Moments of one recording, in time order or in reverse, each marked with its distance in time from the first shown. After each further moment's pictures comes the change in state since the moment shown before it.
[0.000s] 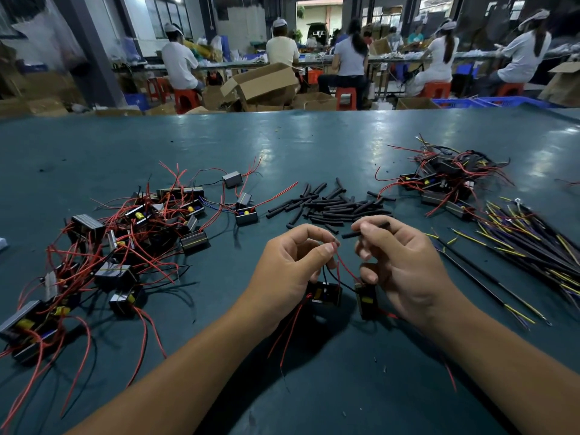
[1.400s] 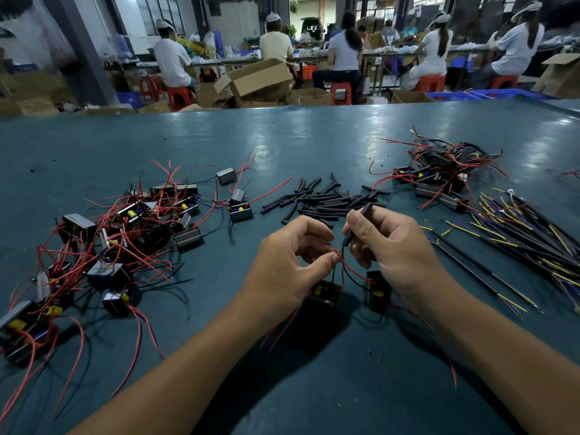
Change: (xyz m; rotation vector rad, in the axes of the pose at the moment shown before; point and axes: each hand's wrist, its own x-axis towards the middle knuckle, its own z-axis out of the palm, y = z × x) left_hand -0.006 0.009 0.000 0.340 -0.027 0.135; right_hand 0.007 -0.001 -0.003 -0.382 -0.046 -0.180
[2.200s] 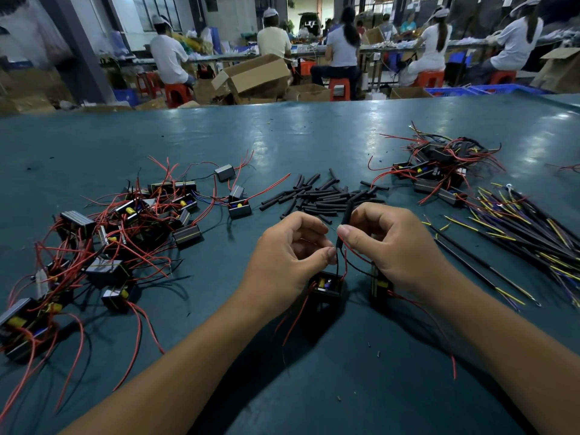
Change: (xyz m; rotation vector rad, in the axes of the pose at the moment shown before) left_hand 0.006 -0.008 0.000 -0.129 0.009 -0.101; right_hand 0.004 0.002 -0.014 -0.435 -0.094 -0.142
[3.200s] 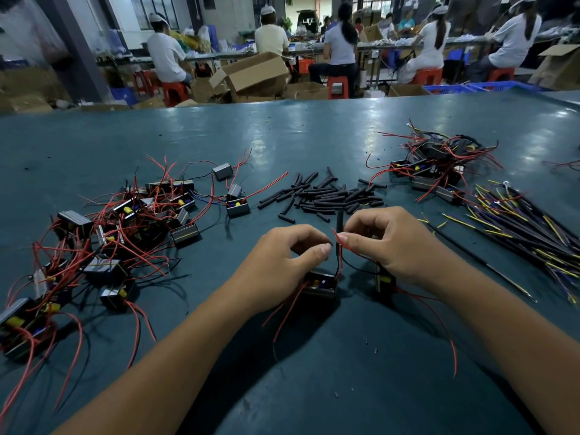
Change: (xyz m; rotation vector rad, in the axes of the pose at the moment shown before) left_hand 0.003 -0.003 -0.015 0.404 -0.164 0.016; right_hand 0.004 0.003 -0.012 -0.009 -0.181 0.063
